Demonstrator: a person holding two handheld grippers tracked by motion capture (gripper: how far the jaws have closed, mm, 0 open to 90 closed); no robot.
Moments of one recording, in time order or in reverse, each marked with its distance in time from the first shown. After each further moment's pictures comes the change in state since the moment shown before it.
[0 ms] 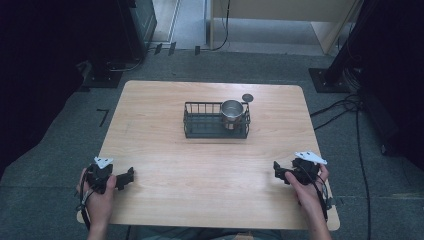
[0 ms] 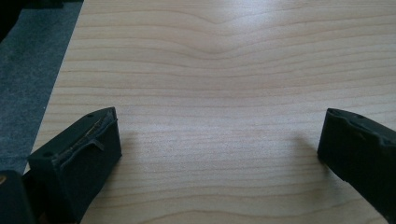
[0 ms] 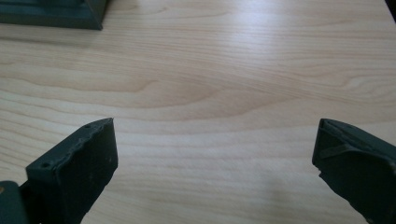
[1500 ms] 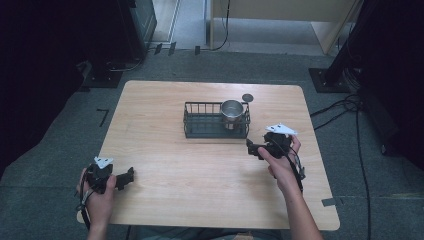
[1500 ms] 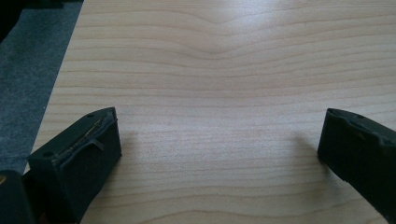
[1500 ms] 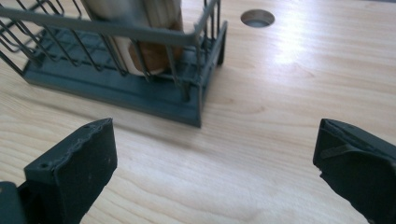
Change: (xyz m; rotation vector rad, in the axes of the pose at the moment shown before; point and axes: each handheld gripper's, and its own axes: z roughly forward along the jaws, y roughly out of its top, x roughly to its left) left arm 0.000 0.000 0.000 0.000 0.000 0.001; right arm 0.073 0.078 0.027 -0.054 0.132 -0.092
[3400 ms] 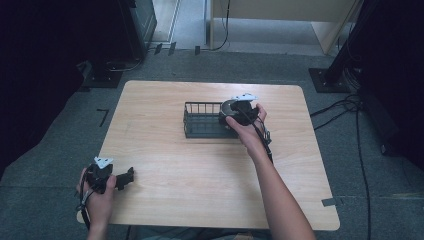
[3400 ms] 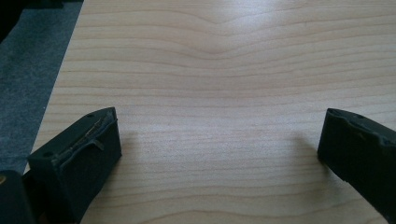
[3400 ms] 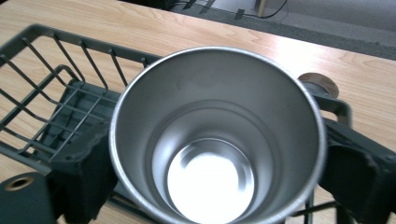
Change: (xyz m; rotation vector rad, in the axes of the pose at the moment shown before) left arm 0.000 0.000 0.000 0.000 0.000 -0.003; right arm 0.059 0.087 0.083 0.024 0.011 -0.058
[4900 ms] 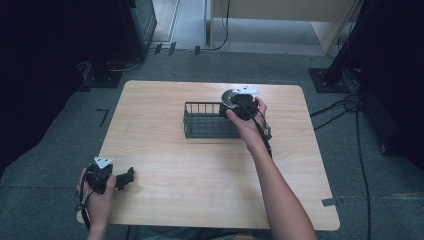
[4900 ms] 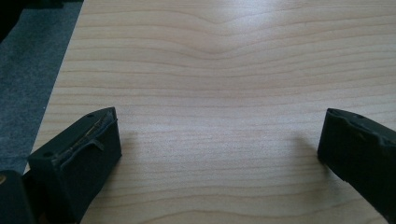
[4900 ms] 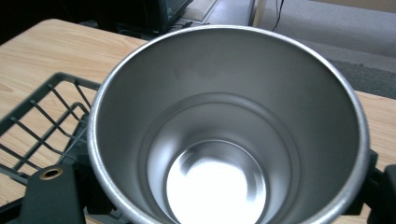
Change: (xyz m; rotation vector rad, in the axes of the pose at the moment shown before) left arm 0.000 0.000 0.000 0.000 0.000 0.000; right arm 0.005 0.022 -0.017 -0.077 -0.023 -0.008
